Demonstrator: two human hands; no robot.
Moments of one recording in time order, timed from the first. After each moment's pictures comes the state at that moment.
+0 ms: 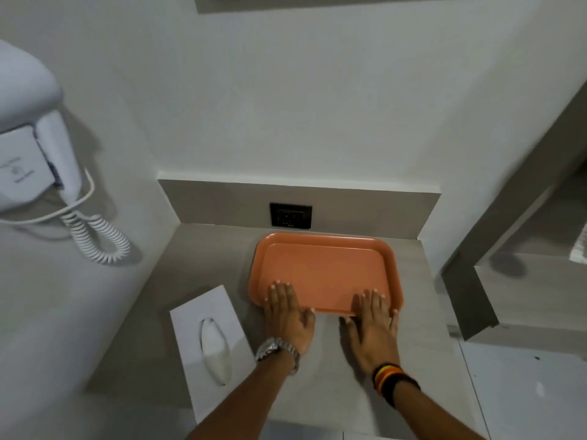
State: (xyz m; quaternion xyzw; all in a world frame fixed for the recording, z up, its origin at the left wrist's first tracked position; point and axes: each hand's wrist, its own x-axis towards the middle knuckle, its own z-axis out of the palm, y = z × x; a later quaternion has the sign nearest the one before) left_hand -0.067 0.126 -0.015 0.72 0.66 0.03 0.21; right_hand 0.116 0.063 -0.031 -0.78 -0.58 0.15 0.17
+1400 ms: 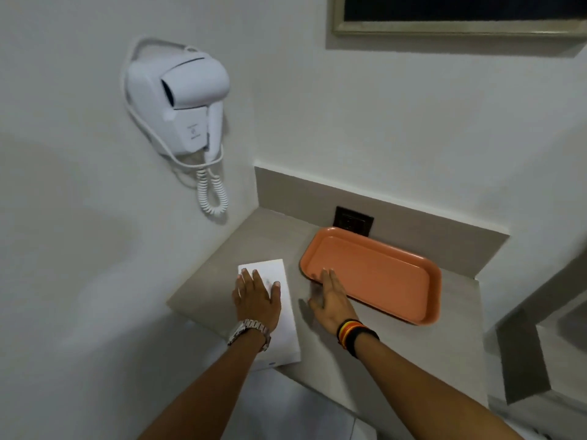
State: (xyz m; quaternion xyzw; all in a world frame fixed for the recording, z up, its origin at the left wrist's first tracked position) left_hand -0.191 0.065 0.026 0.51 0.82 0.18 0.17; right_hand -0.008 0.094 0.032 -0.59 -0.72 0.33 0.16
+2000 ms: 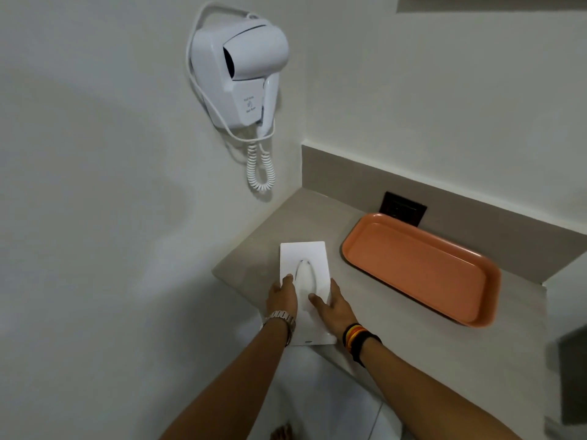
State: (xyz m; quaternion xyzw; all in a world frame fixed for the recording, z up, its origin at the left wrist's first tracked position) left_hand -0.208 0.032 0.027 0.12 0.77 0.45 0.43; right_hand -0.077 0.053 0.011 -0.53 -0.60 0.56 0.22
